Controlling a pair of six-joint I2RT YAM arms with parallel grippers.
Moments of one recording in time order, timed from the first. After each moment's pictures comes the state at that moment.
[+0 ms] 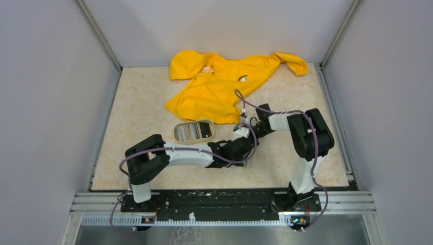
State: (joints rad) left arm -1.22 1.85 1.08 -0.10 -0.33 -0.71; right arm 0.32 1.86 0.91 -0.38 -0.90 0.17
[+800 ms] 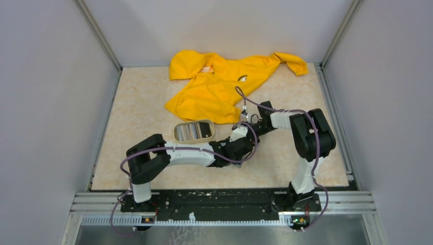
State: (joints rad) left arm -1.22 1.87 1.13 -0.21 -0.48 -0.70; right arm 0.30 1.86 0.94 -0.42 -0.94 0.10
